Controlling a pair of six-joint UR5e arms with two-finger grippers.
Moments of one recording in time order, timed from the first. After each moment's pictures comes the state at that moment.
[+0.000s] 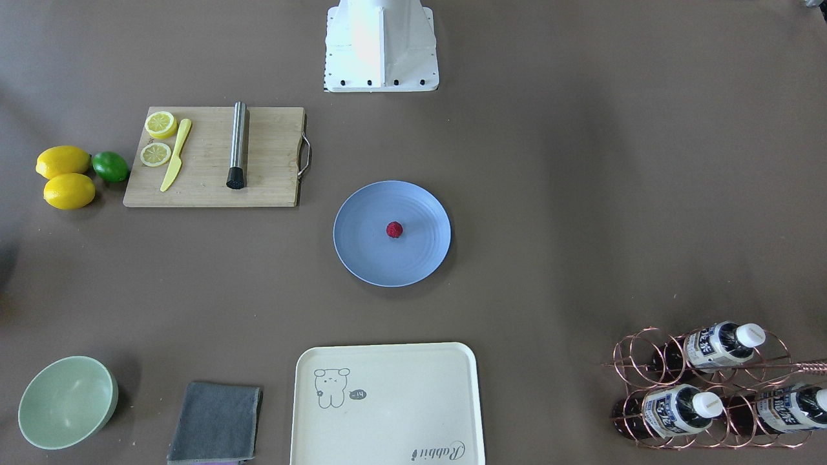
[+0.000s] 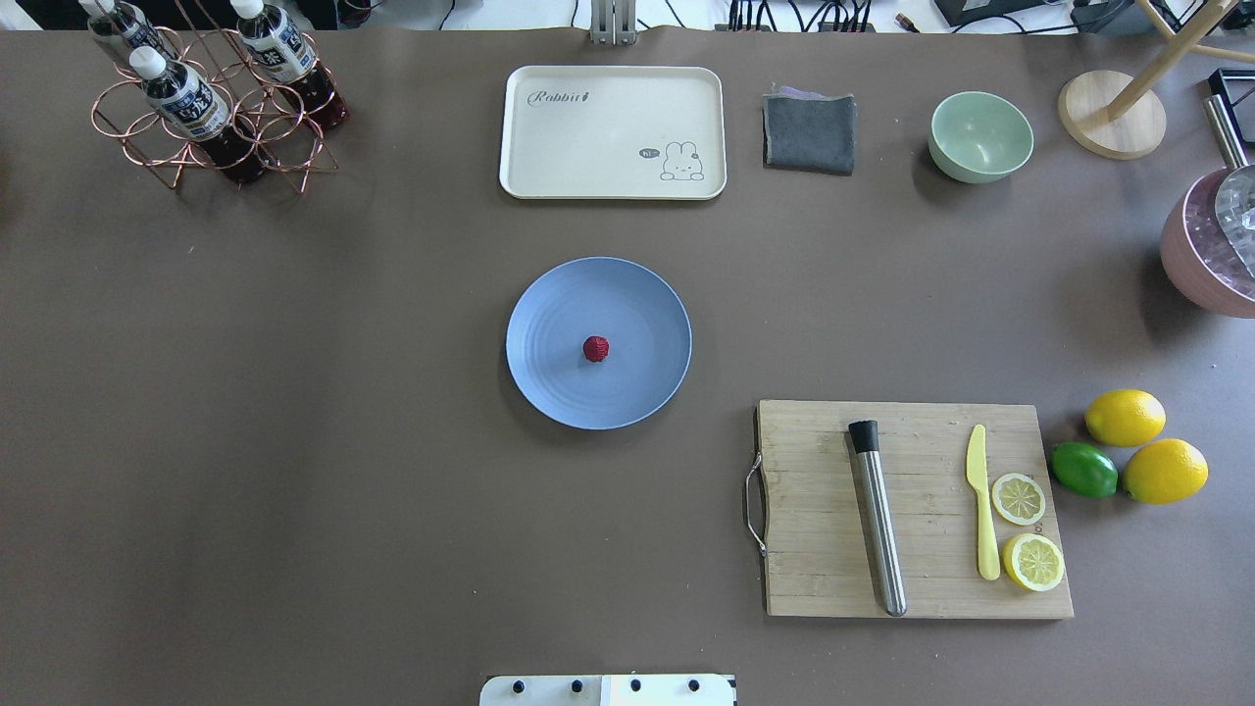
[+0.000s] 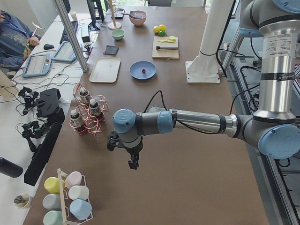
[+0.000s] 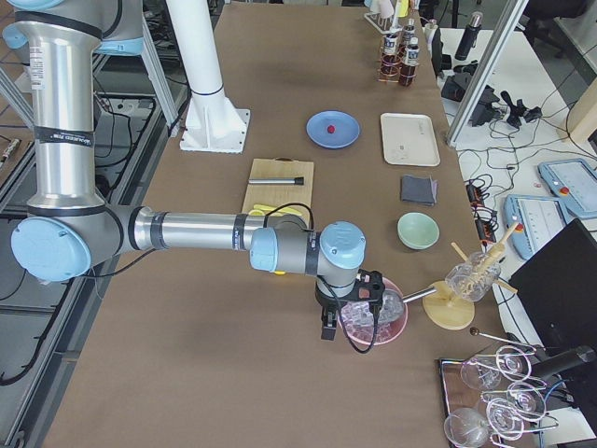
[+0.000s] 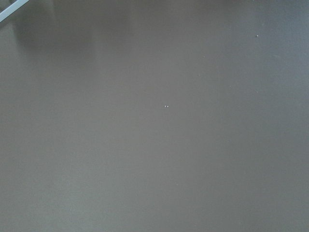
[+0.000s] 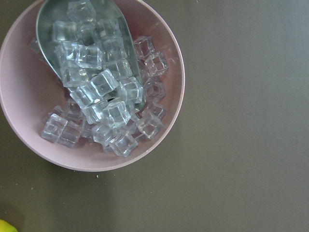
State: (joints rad) left arm -1.60 -1.54 -1.71 -1.33 -2.34 0.23; right arm 1.60 -1.61 1.64 -1.63 2.31 0.04
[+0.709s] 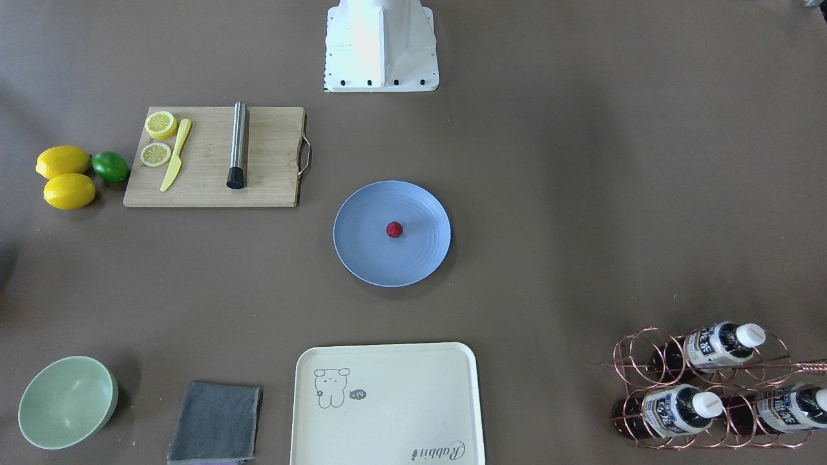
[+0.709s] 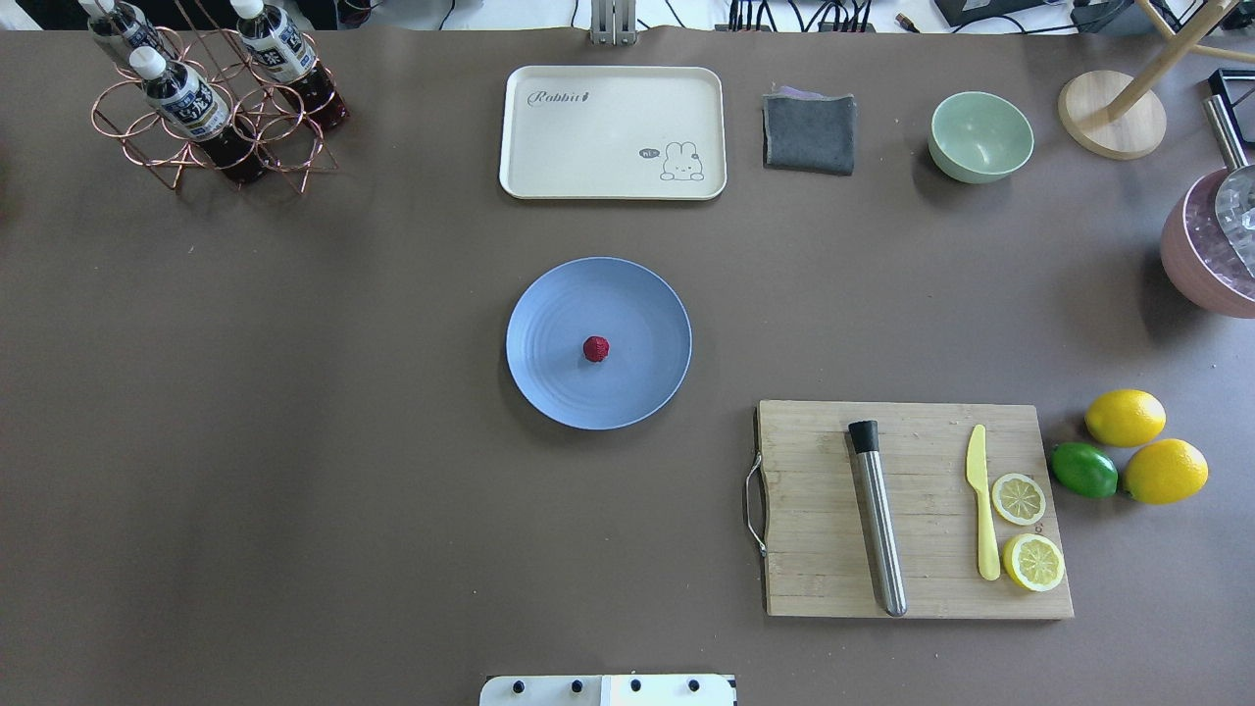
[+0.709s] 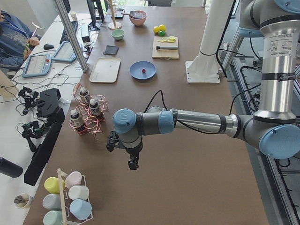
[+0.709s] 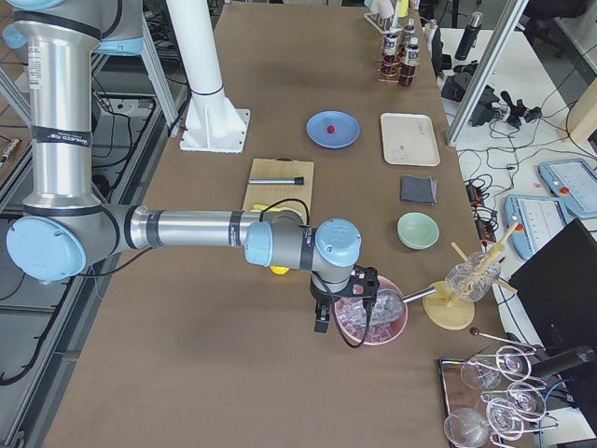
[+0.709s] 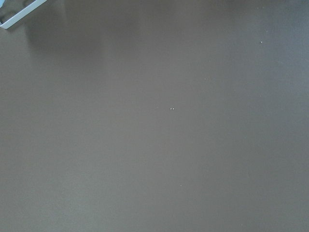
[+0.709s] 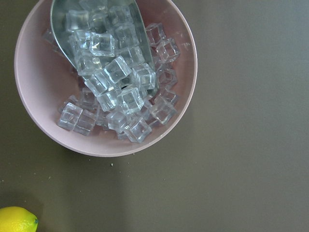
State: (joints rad) left arm -1.61 -1.54 -1.71 -1.33 -2.34 0.23; right arm 1.60 -1.63 1.67 -1.67 2.33 0.04
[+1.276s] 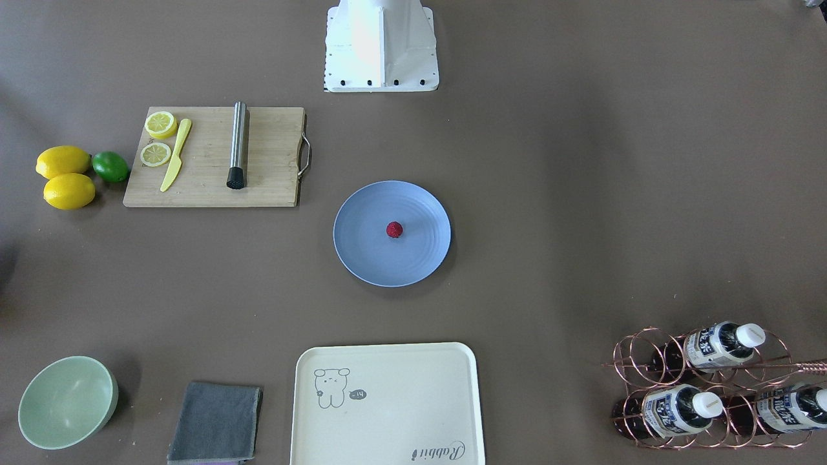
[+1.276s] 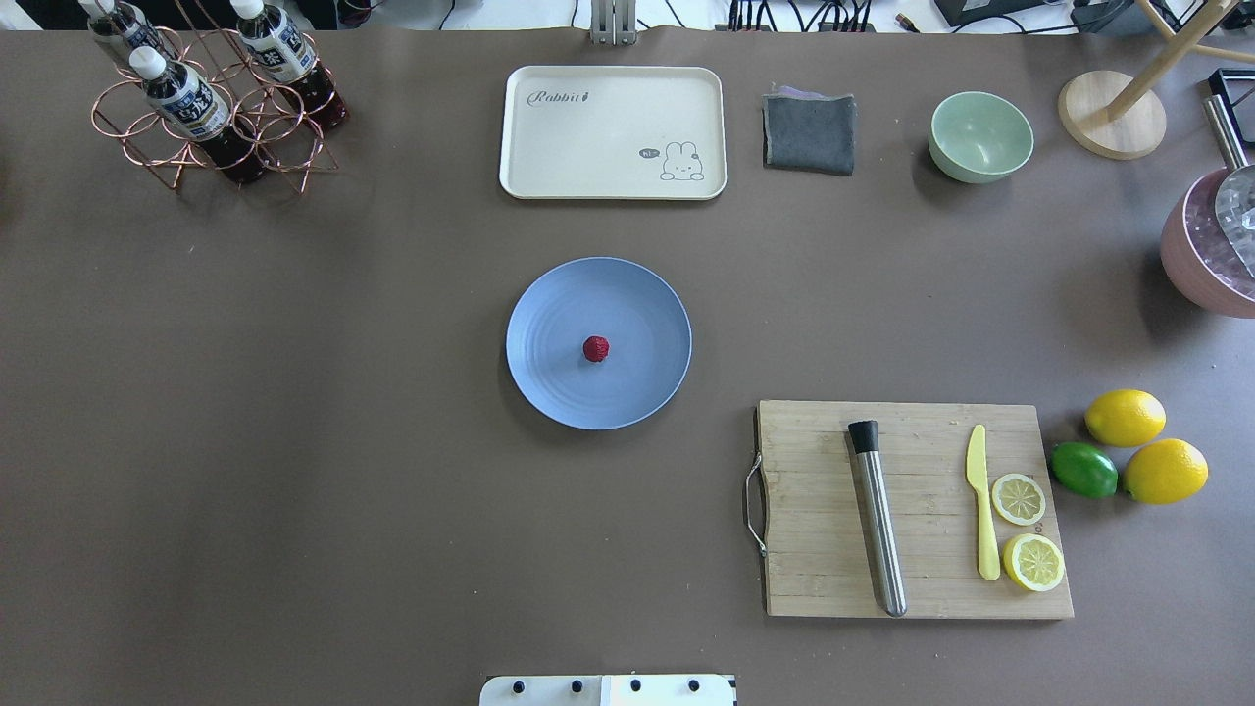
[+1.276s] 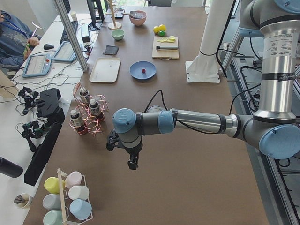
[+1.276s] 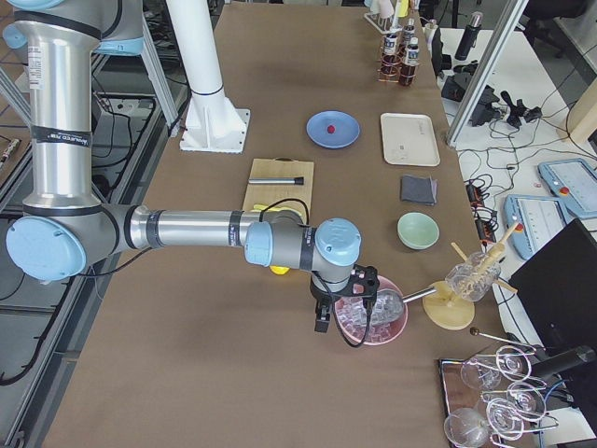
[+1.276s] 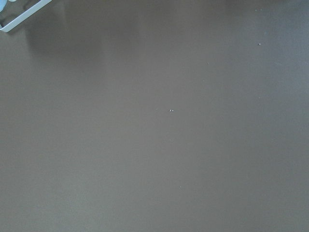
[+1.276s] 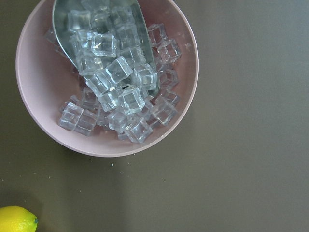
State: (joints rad) left arm -1.61 -1.54 -1.71 -1.34 -2.34 0.23; right arm 1.60 -1.63 1.67 -1.66 2.33 0.04
